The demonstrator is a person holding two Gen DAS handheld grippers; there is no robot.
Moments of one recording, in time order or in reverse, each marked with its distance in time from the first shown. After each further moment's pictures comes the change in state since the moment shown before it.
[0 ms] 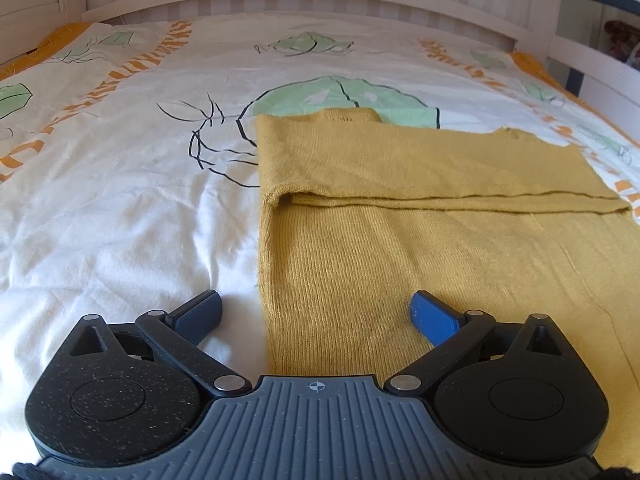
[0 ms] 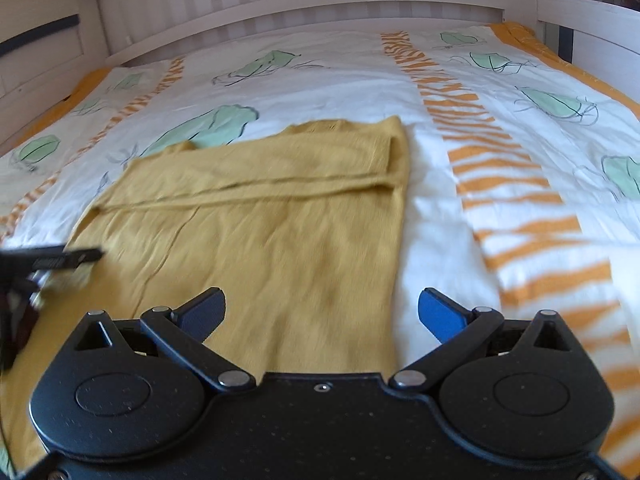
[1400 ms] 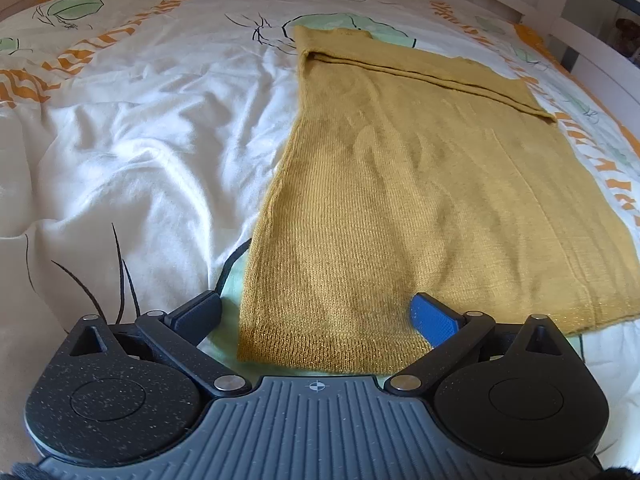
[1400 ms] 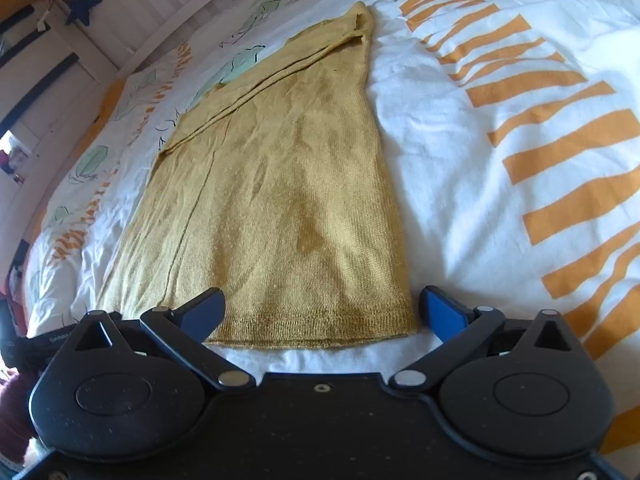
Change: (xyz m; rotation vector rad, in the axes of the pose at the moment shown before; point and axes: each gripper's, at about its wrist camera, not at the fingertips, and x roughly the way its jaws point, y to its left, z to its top) left arm -0.152 -0.008 -0.123 -0.116 0.169 -0.005; right arm -0.080 -0.039 -0.102 0.326 0.193 0.231
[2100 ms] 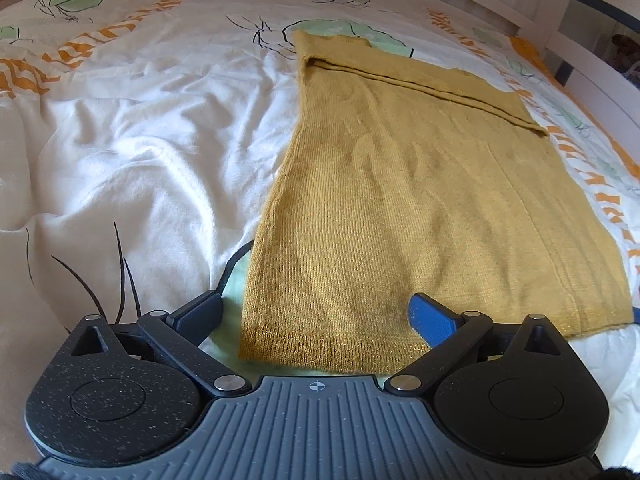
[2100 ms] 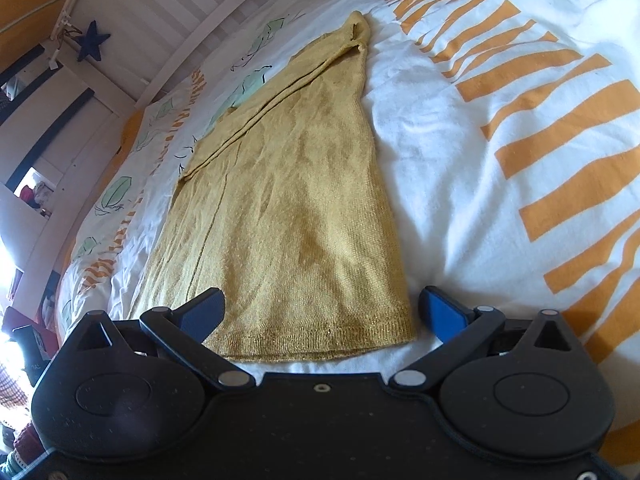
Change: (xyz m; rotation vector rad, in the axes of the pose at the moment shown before) left arm -0.006 0.010 0.001 -0.040 -0.008 -0.057; right arm -0.001 -0.016 -0.002 0.071 -0.047 0.100
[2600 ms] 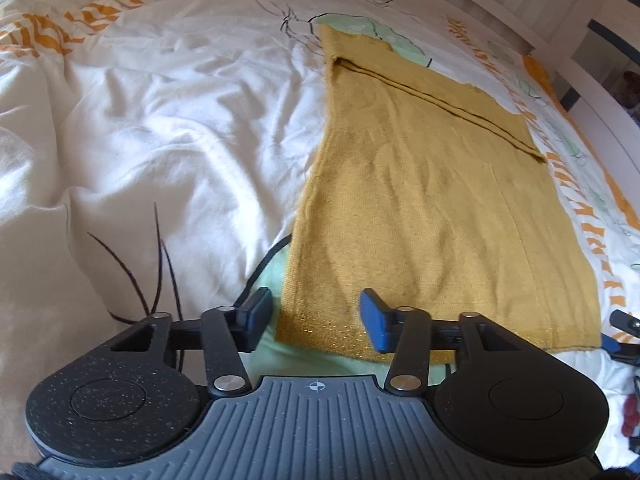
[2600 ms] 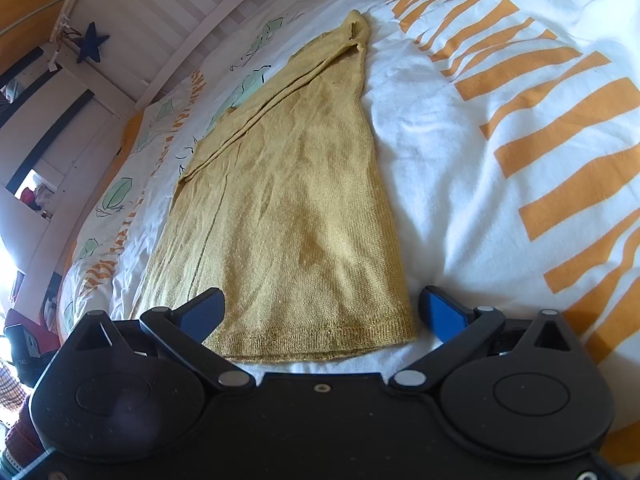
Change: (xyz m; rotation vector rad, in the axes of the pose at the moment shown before) left arm -0.013 0.030 0.009 -0.126 0.058 -0.052; right arm -0.001 0.000 -0.001 0.008 0.003 0.001
